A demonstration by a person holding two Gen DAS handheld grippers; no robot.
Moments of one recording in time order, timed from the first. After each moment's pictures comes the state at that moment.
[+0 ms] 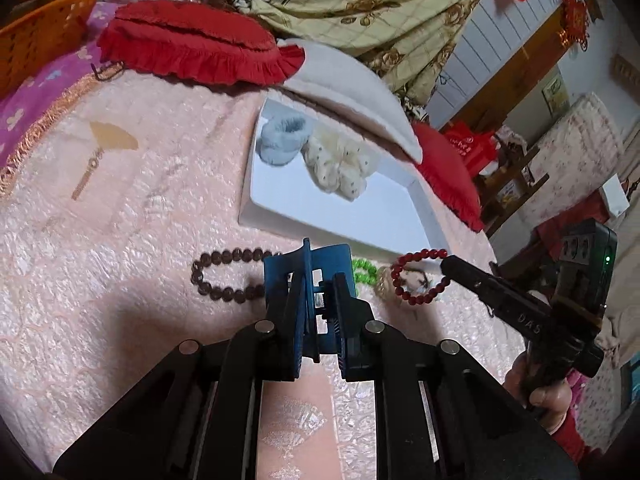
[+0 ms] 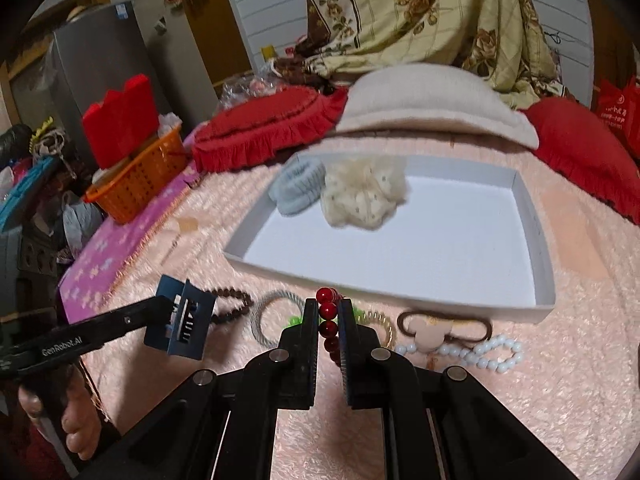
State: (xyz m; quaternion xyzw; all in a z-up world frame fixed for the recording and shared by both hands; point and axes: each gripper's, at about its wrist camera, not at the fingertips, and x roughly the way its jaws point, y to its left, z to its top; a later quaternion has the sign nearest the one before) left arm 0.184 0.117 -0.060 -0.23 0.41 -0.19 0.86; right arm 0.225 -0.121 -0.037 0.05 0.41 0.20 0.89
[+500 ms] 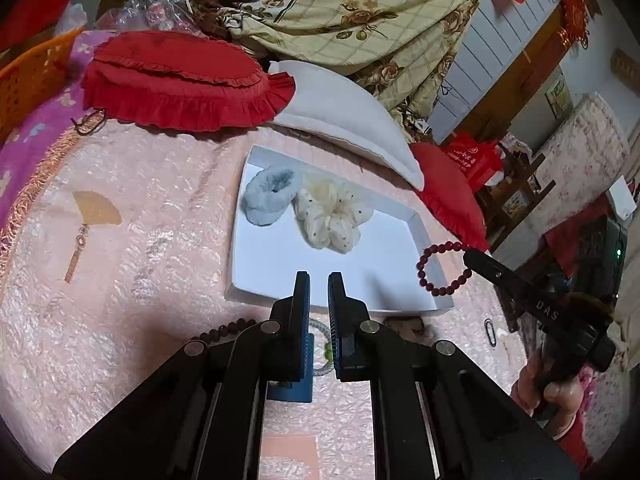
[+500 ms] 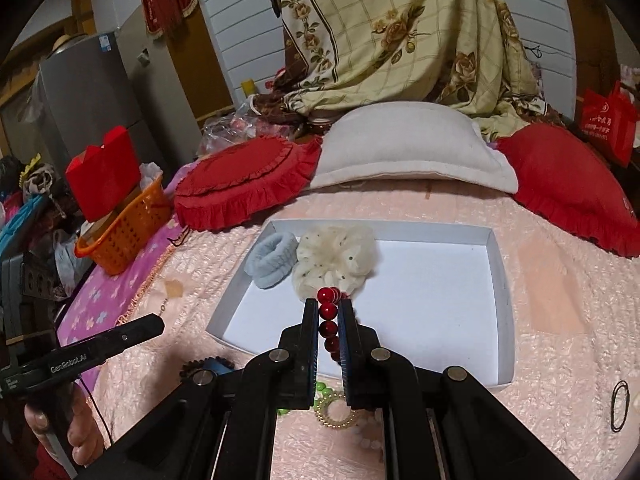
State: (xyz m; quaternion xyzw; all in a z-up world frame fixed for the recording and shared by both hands) left arm 0.233 0.106 -0.027 -0.20 0.40 -0.17 0.88; right arm 0.273 -0.144 0.003 0.07 0.38 0.17 0.91
